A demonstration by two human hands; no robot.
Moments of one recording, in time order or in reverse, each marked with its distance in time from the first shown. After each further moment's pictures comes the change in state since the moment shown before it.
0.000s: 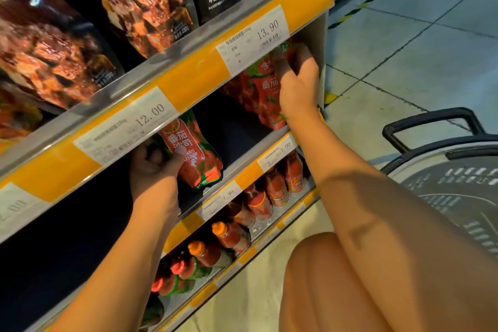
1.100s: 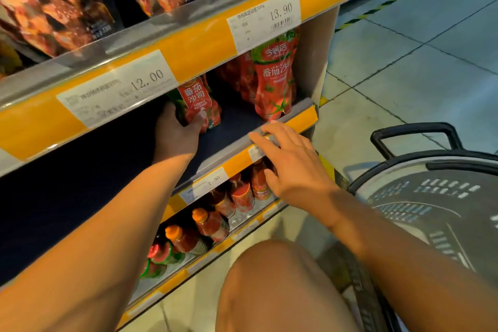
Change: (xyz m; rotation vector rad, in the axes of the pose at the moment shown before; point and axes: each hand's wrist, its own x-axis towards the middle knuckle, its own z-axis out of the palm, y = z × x) left_hand 0.038 -0.032 0.041 0.611 -0.178 0.143; right_hand -0.100 0.053 -0.080 -1.090 -0.742 -0.448
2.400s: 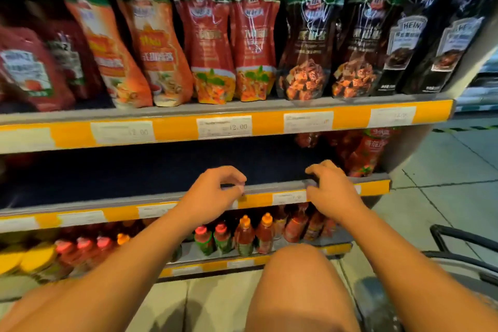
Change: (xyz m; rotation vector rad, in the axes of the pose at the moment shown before) left_hand -0.159 -0.021 -0.197 0.021 -0.211 -0.037; right_hand 0.034 -0.114 -0.044 -0.018 -0.237 0.062
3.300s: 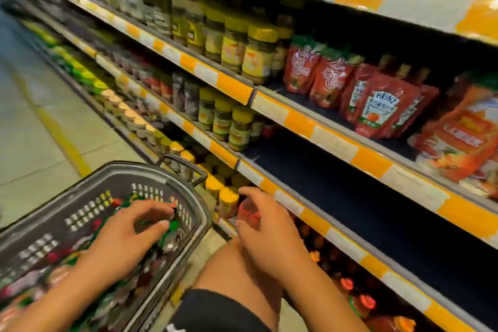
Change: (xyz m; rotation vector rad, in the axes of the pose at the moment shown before) left_hand -0.438 -0.159 -0.200 -0.141 0.937 -0.494; right_hand -0.179 -0.455 0.103 0.348 -0.481 -0.890
